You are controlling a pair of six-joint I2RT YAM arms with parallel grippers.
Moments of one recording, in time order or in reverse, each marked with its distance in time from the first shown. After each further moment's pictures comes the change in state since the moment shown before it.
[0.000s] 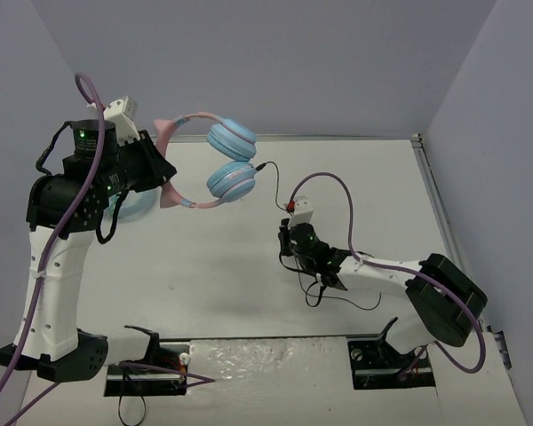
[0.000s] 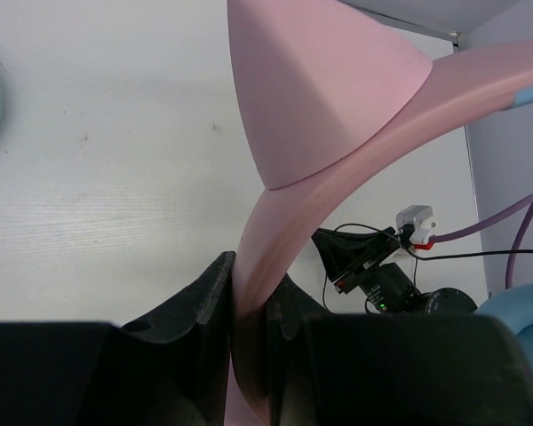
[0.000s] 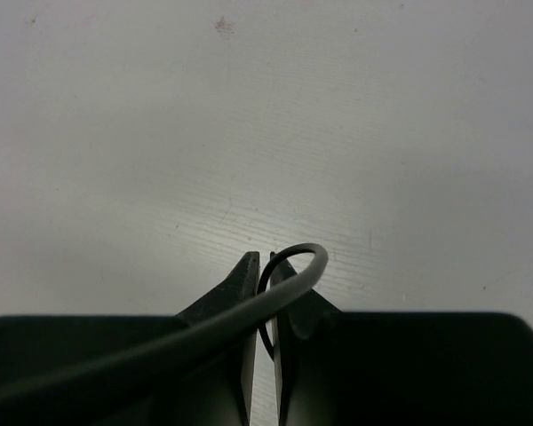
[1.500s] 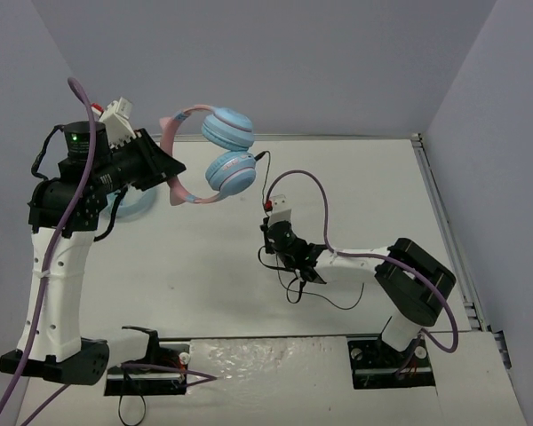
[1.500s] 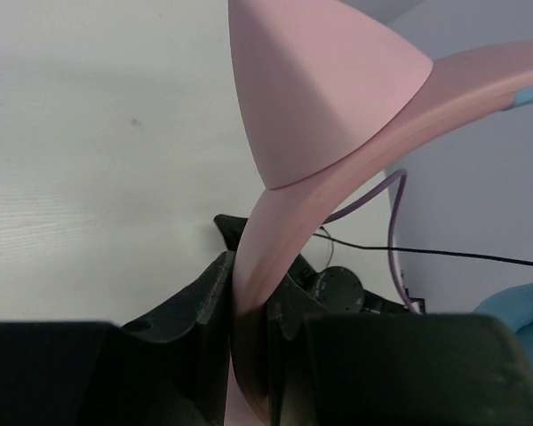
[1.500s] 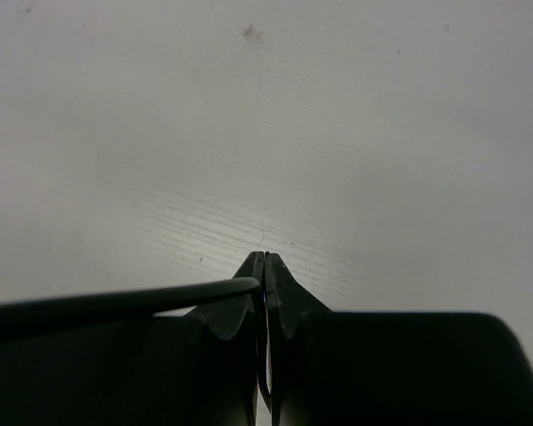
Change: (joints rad) left arm 0.098 -0.039 -0.124 0.144 0.266 -0.116; right arm 0.069 0.197 0.145 0.024 0.083 -0.043
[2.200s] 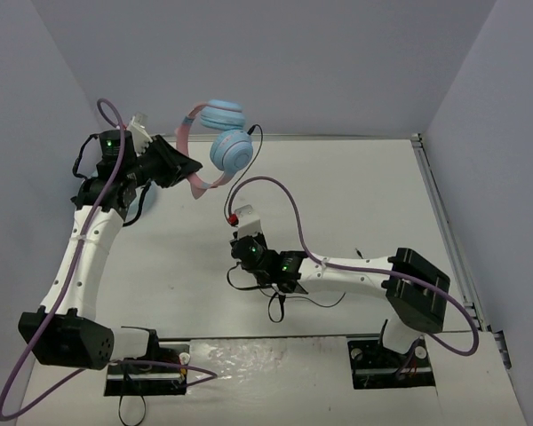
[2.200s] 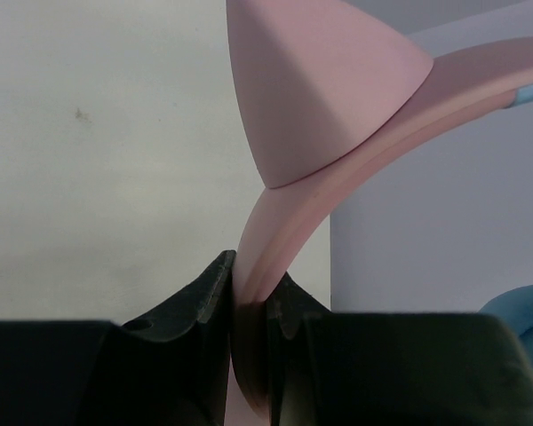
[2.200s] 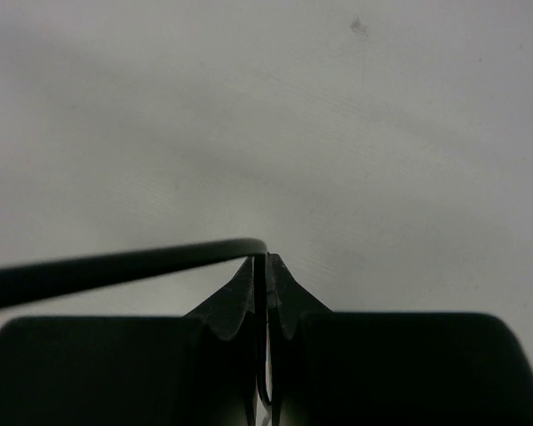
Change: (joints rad) left arm 0.069 0.068 -0.391 0.463 0.146 -0.266; right arm 0.237 -0.013 0.218 -0.342 0.158 0.048
